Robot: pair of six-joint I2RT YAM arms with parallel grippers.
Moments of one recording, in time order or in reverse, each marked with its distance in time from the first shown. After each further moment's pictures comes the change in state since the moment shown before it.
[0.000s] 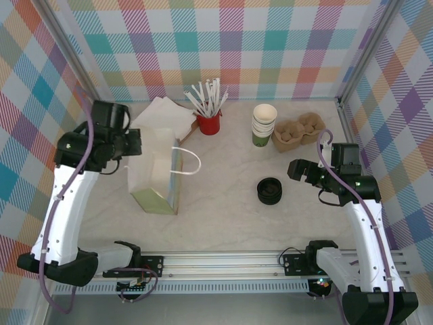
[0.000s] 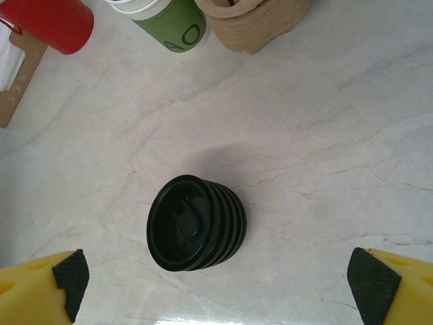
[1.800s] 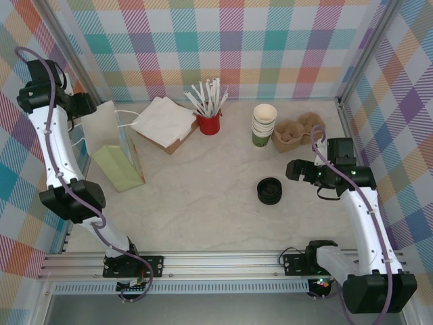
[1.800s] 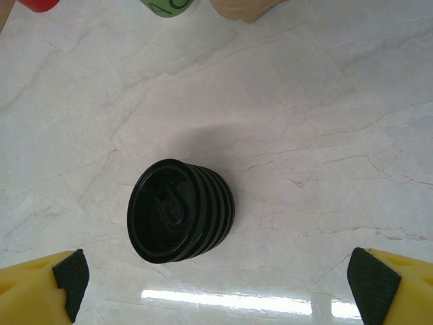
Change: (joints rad) left arm 0.623 0.543 0.489 0.033 0.283 0.187; right arm 0.000 0.099 0.020 -0.031 -0.004 -0.071
